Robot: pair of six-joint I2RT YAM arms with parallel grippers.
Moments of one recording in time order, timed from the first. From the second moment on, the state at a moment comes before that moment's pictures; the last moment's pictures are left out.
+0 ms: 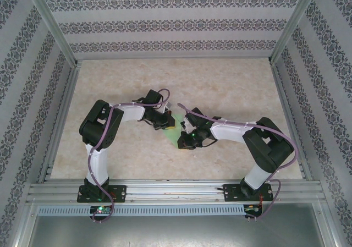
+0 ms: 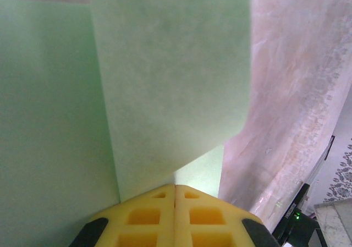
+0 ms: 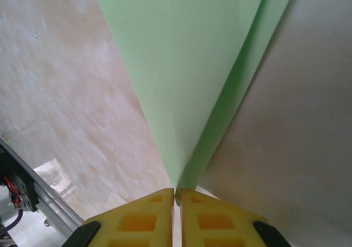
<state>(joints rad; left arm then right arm) -0.45 2.02 1.15 -0.25 0.69 -0.64 0.69 1.67 0.82 -0.34 -0.54 0.66</state>
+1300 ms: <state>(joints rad) -0.45 2.02 1.15 -0.25 0.69 -0.64 0.67 1.68 0.79 -0.14 -0.62 0.68</state>
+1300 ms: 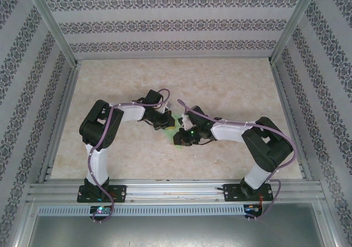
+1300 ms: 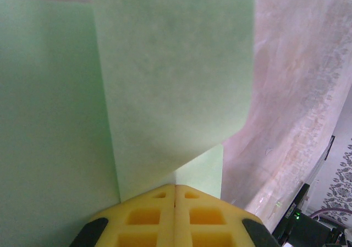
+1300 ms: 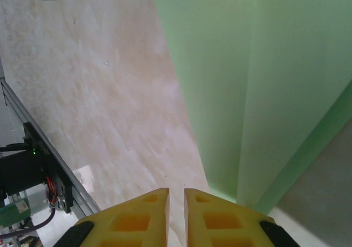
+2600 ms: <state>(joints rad) -0.45 2.02 1.15 -0.25 0.69 -0.64 0.67 1.72 0.72 -0.04 -0.63 0.71</state>
